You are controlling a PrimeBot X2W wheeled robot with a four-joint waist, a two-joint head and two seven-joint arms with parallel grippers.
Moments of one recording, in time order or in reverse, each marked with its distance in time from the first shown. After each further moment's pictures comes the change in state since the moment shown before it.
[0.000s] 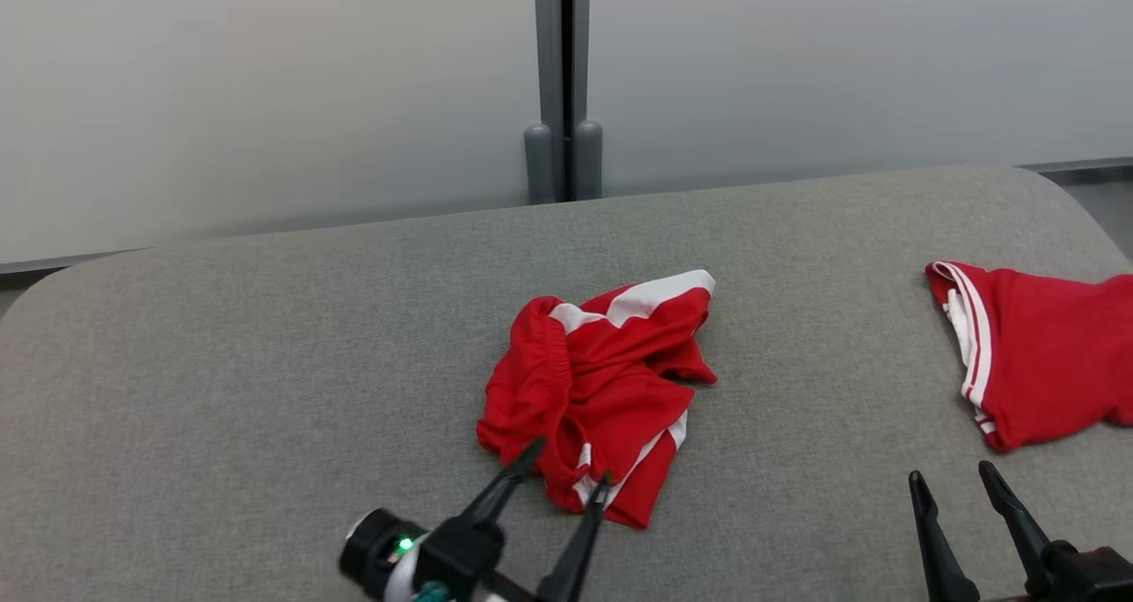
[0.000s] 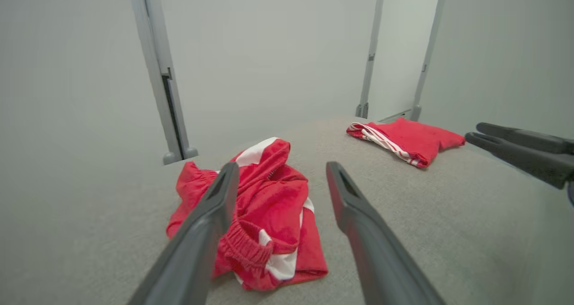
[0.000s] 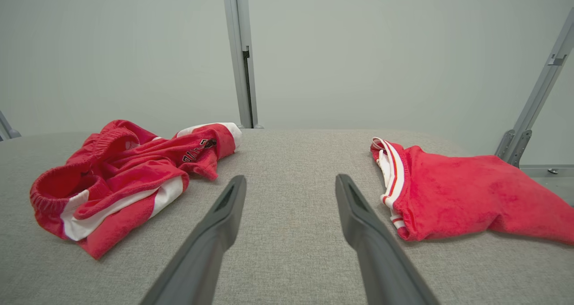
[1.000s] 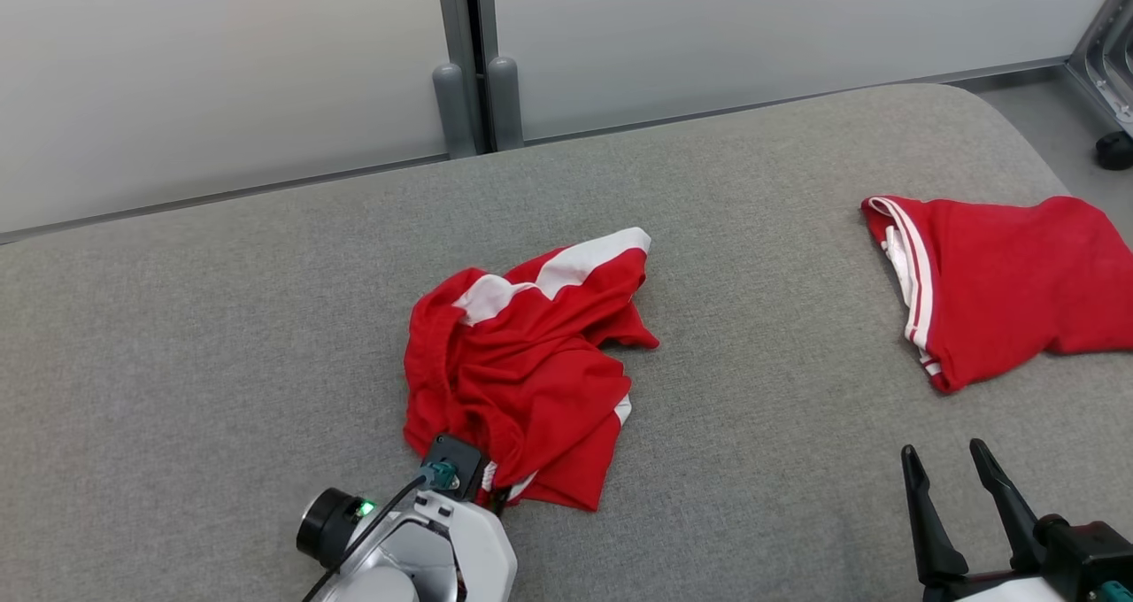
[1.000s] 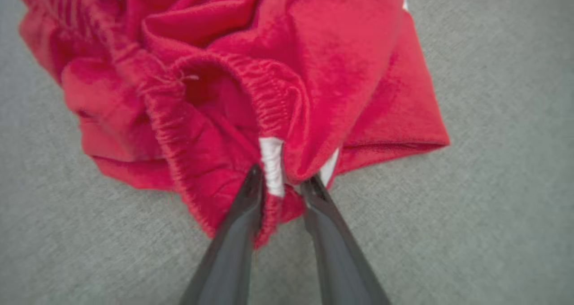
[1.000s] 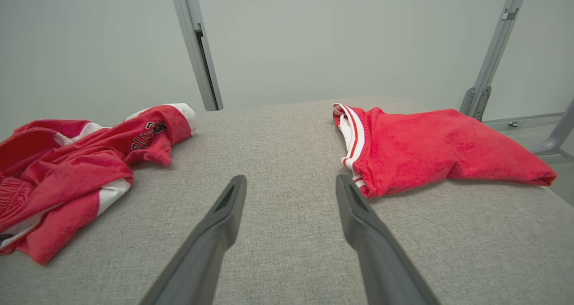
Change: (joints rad) left arm -0.296 0.049 -0.121 0.427 -0.123 0.108 0.421; right arm -0.062 0.023 0.008 0.041 0.044 0.000 0.000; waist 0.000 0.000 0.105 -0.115
